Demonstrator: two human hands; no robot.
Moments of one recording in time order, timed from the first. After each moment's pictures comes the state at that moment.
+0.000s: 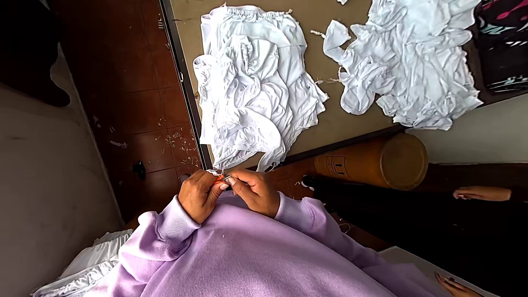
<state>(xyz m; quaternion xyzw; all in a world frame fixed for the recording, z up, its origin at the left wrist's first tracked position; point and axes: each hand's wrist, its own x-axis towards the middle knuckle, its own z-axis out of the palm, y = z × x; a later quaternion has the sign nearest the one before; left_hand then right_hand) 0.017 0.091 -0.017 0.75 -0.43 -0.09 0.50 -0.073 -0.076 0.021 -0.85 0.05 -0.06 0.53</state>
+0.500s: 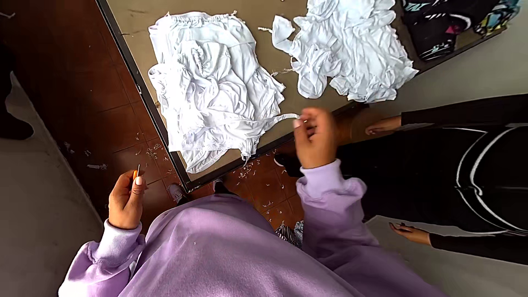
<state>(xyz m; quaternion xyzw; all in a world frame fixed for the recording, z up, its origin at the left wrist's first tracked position) 0.057 0.147 -0.040 0.78 -0.23 -0.17 0.56 -0.130 -0.226 0.062 -0.90 0.36 -0.14 0.19</state>
